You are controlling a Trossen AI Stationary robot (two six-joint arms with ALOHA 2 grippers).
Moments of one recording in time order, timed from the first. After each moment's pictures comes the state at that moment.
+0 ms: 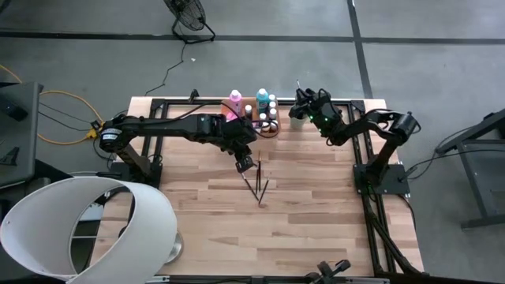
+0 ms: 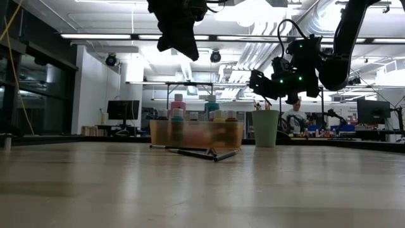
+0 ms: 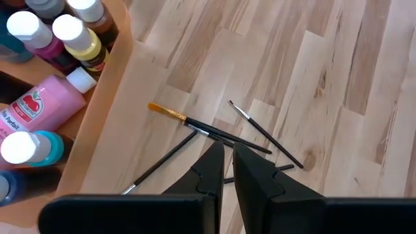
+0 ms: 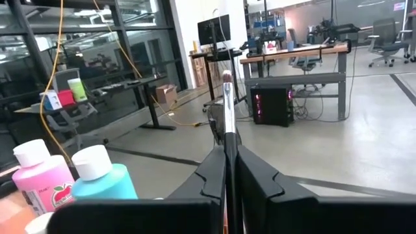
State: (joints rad) left arm 0.10 1.63 1.52 -0.81 -0.04 -0.29; right arm -0.67 1.72 0.49 1.31 0.37 0.17
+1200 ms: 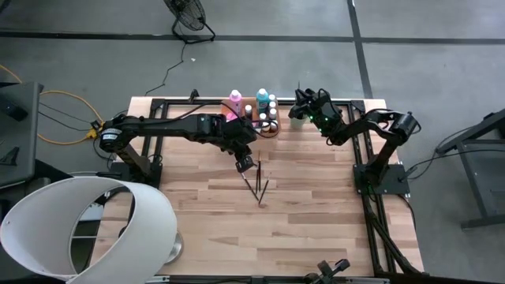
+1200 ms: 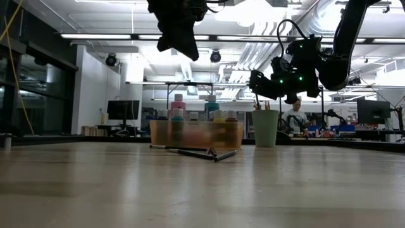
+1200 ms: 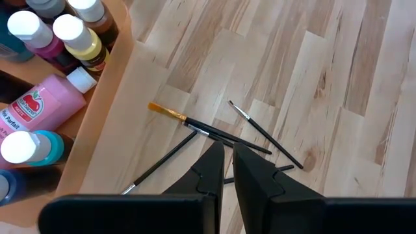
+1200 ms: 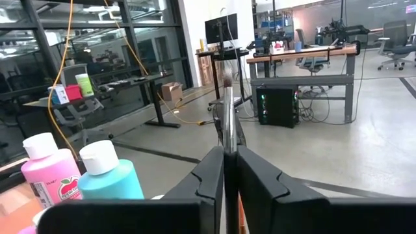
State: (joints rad) left arm 0.10 1.63 1.52 -0.81 -0.05 -0.30; right arm -0.67 1.72 0.49 1.31 0.33 0.15
